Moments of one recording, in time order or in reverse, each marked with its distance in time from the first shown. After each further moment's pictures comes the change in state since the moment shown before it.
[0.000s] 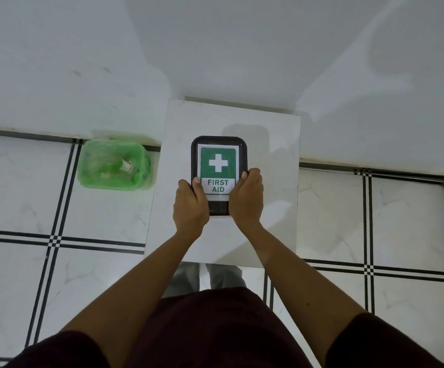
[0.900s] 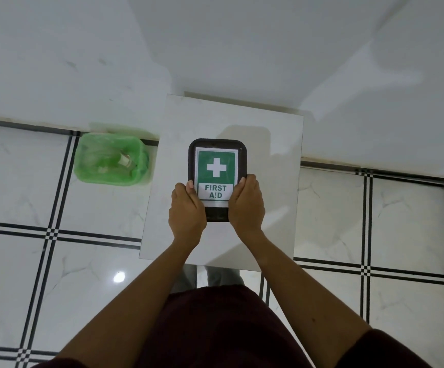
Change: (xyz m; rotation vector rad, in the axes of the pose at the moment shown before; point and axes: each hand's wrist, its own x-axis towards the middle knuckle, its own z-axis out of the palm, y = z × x) left_hand -0.006 0.001 0.004 0.069 0.086 -0.030; right_hand -0.002 0.015 -0.001 -0.054 -0.052 -0.065
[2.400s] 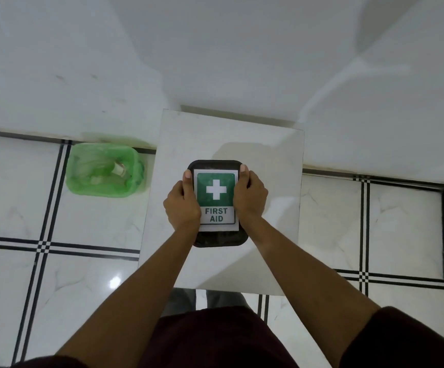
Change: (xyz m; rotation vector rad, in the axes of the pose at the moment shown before) left_hand 0.057 0.035 0.005 -0.371 0.062 -0.149; right_hand 0.067 -0.026 0.010 0.317 -0.047 0.235
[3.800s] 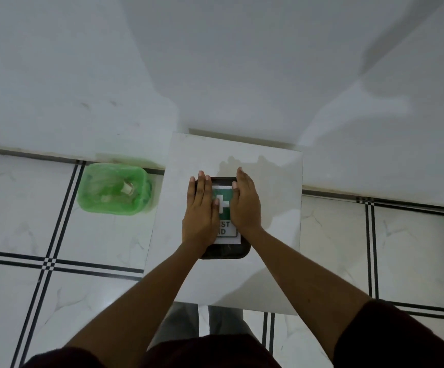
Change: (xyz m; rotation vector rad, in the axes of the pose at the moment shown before) left_hand -0.001 -0.007 0.004 0.467 -0.330 0.642; right_hand 0.003 -0.008 0.000 -0.185 -0.185 -0.410
